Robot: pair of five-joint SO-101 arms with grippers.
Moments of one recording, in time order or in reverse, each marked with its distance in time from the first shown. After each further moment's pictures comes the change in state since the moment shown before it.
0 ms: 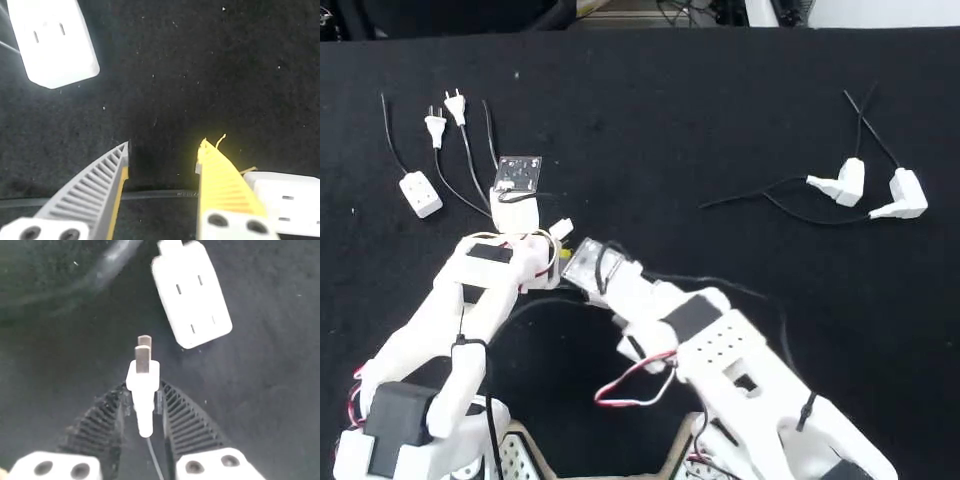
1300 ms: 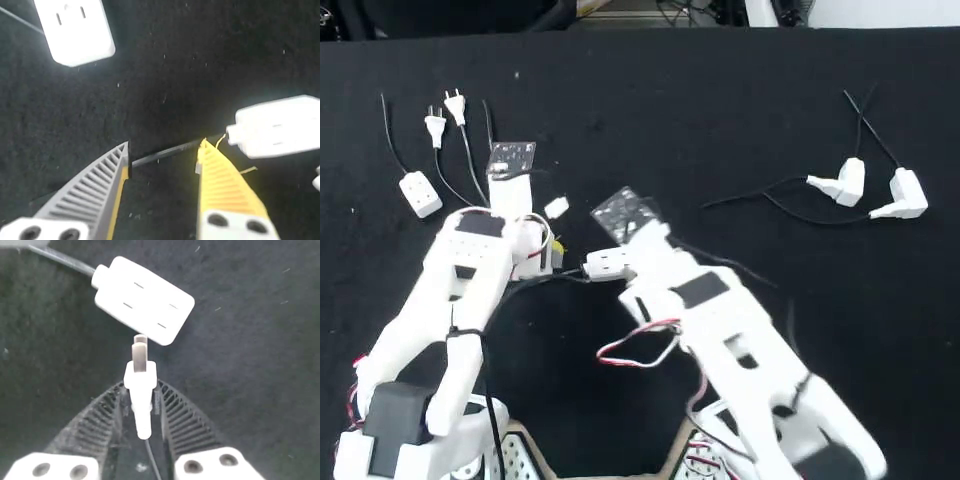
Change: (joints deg) left arm -1.7 0.0 -12.7 21.4 -0.8; right arm 9.8 6.2 -4.0 -11.2 -9.5
